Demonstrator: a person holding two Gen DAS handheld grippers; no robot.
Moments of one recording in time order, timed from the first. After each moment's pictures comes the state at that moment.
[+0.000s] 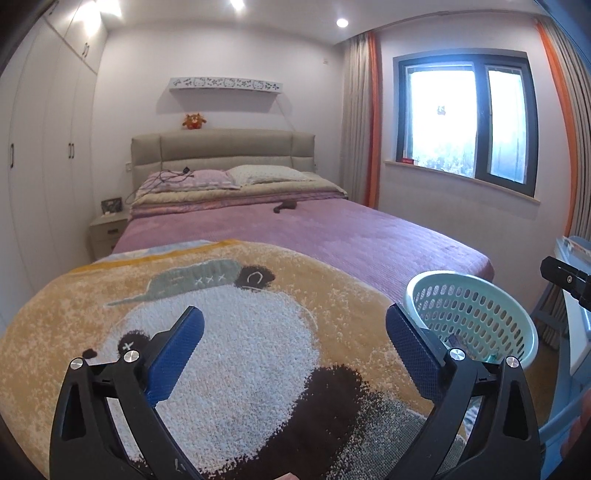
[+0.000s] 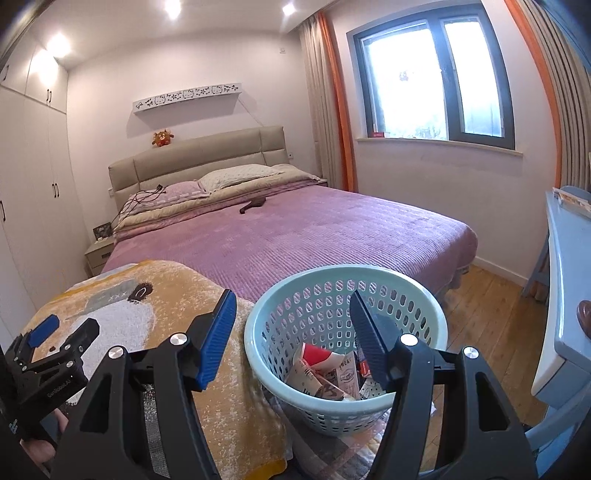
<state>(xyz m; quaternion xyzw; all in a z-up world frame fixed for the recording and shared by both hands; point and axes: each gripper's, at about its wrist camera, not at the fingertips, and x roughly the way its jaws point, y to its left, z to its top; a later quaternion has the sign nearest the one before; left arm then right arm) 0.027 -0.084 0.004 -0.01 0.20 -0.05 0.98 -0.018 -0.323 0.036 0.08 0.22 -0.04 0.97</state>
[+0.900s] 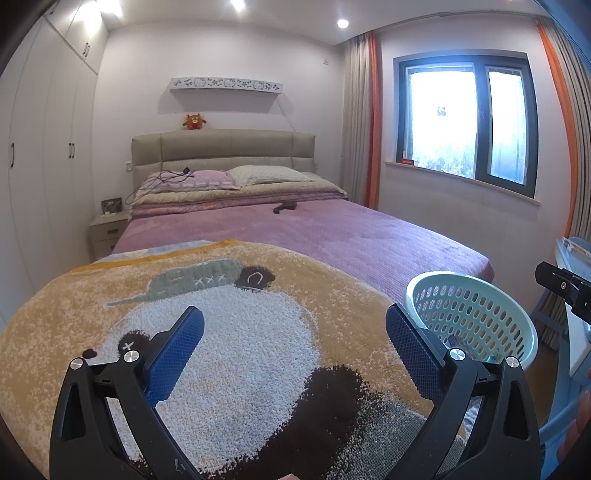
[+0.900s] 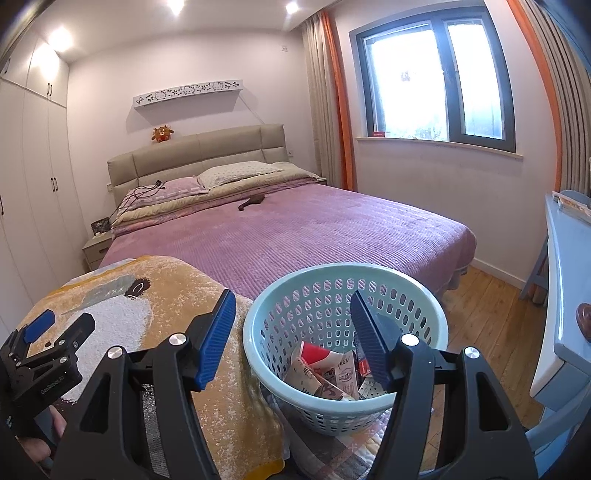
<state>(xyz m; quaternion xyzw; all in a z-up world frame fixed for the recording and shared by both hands) 0.025 -0.087 0.007 -0.01 0.19 -0.05 0.98 -0.014 -0.314 0.033 0.07 0.22 -0.05 0.97</state>
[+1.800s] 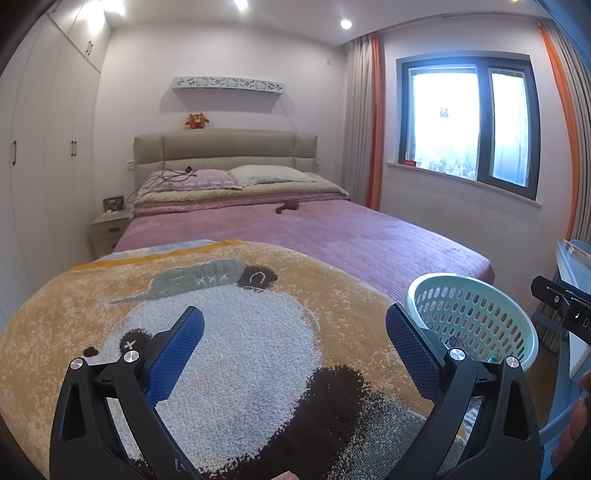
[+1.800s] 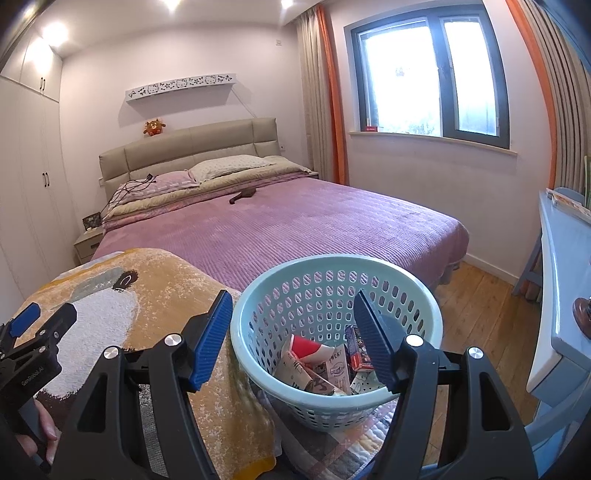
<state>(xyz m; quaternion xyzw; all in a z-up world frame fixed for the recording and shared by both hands) 0.022 -0.087 0.010 -0.01 0.19 -0.04 0.98 -0.010 -0.317 0.023 0.06 0.23 -0.06 0.97</state>
